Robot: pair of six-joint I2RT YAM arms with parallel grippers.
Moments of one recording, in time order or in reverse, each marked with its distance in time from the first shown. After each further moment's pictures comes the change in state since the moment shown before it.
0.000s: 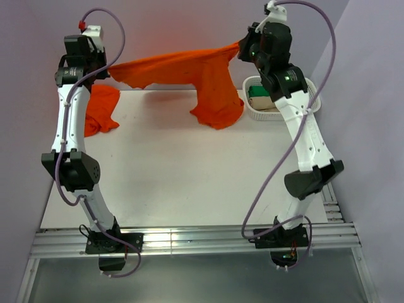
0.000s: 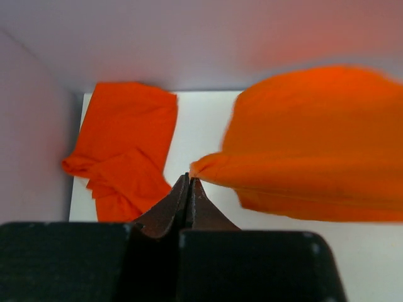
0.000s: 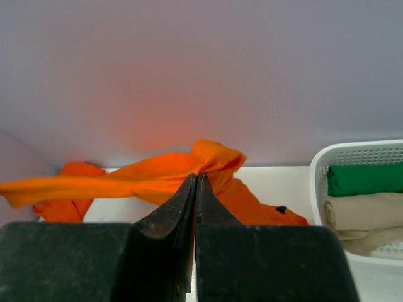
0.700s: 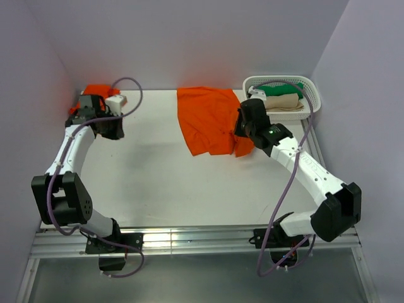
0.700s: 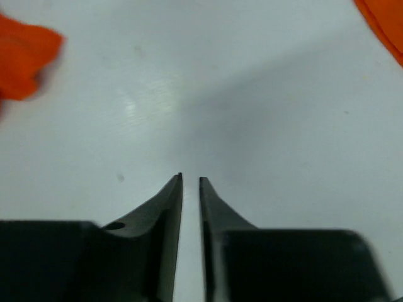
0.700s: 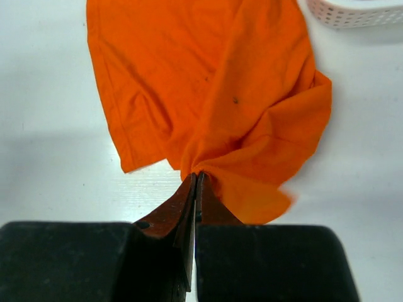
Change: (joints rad) left arm 0.069 -0.399 -0.914 0.049 0.303 0.252; right arm 0.113 -0.481 -1.076 0.063 0.103 0.156
